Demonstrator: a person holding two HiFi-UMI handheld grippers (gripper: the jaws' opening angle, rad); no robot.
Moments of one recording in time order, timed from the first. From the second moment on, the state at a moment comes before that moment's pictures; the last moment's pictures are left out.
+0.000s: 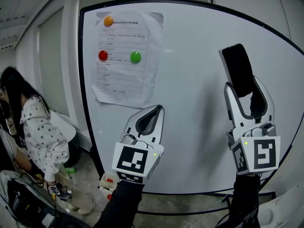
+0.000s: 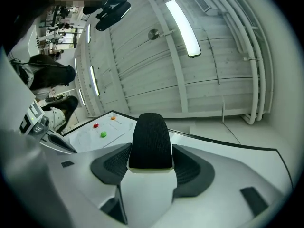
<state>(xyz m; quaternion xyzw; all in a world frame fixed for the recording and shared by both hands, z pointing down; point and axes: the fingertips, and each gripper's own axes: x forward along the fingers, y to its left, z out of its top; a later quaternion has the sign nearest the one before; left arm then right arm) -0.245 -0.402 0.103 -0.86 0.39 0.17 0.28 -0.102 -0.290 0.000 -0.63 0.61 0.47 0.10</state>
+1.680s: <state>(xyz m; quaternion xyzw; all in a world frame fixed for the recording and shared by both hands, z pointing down) -0.244 -0.366 0.108 -0.89 0.34 0.18 0.25 -0.079 -0.249 0.025 -0.69 0.59 0.41 0.10</state>
